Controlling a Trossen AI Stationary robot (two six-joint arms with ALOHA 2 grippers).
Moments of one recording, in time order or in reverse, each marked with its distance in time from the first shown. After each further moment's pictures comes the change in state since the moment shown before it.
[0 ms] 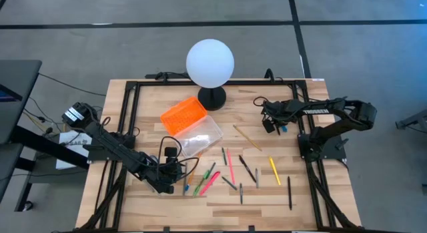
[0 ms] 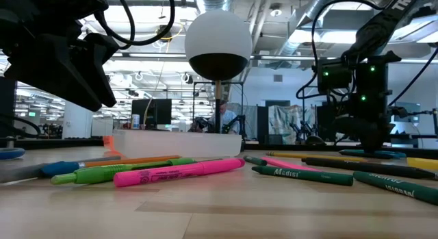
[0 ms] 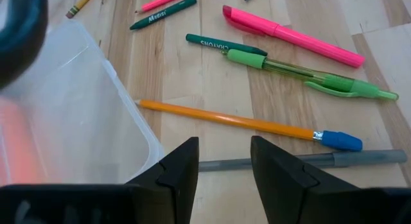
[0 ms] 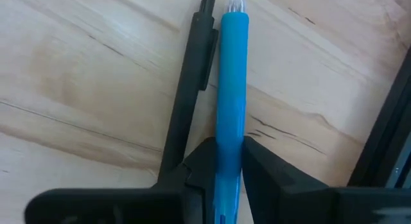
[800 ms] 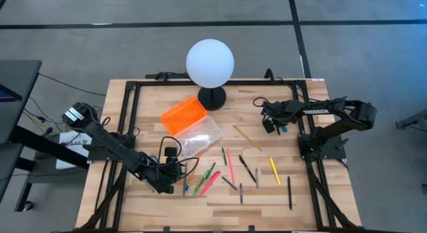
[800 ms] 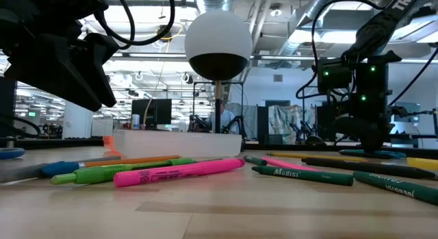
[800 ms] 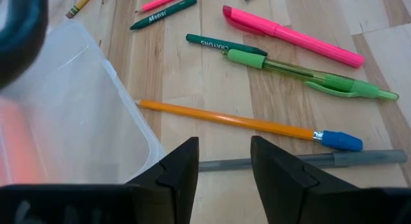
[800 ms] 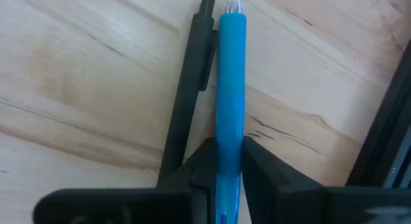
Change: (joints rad) left arm 0.000 0.000 0.000 0.000 0.000 0.000; right arm 0.002 -0.001 0.001 0.001 0.025 0.000
